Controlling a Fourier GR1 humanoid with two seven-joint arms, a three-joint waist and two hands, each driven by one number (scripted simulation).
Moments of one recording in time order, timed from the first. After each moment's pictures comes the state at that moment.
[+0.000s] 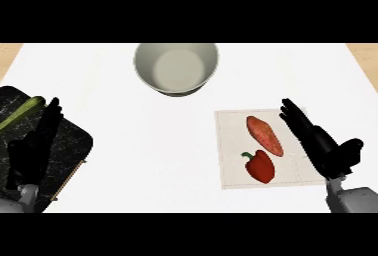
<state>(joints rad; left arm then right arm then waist) -0.07 0.63 -0.28 -1.50 0.29 0.42 0.03 -0.12 -0.39 0.19 -1.45 -0.26 0.09 -0.01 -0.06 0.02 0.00</state>
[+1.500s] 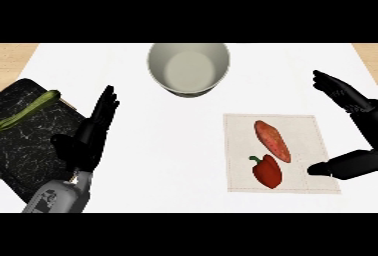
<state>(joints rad) -0.19 0.34 -0.33 -1.52 0.27 0.34 0.02 -0.19 -0.59 0.04 -1.67 -0.16 0.23 -0.05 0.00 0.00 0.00</state>
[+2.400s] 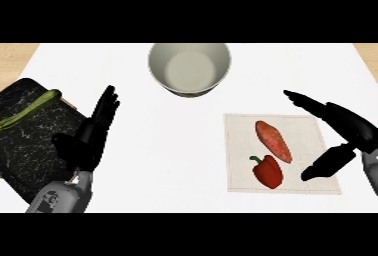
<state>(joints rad) -0.18 0.28 -0.26 -1.53 0.19 0.28 0.05 -0.28 -0.57 0.13 -1.49 -0.01 0.46 0.15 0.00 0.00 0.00</state>
